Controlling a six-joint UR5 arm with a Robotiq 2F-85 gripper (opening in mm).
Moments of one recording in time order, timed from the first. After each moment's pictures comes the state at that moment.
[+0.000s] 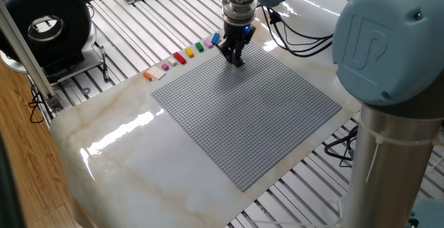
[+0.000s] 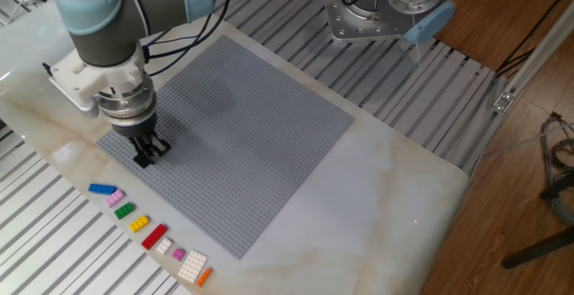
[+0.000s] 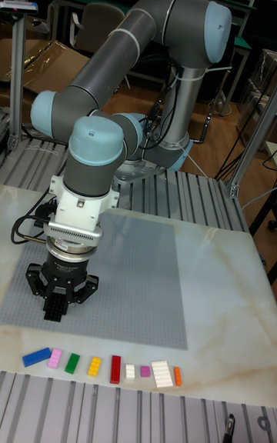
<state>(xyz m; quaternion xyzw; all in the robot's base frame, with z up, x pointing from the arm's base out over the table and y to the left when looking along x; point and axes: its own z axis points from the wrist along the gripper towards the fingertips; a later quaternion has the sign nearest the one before) 0.638 -0.111 0.002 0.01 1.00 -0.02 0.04</state>
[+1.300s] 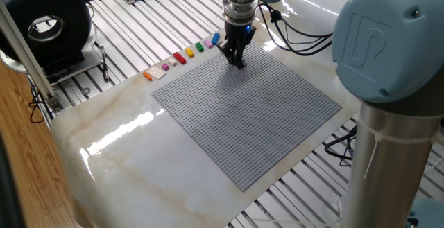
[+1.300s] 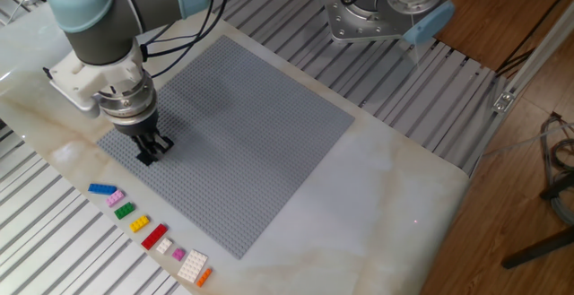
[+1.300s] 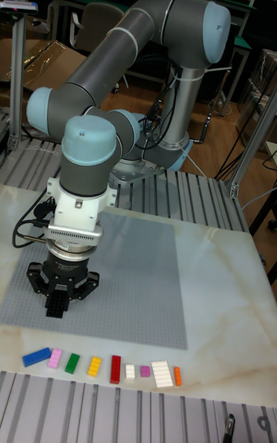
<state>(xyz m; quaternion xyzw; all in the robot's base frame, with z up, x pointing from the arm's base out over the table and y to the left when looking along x) 0.631 -0.094 0.001 -0.01 1.00 0.02 0.02</state>
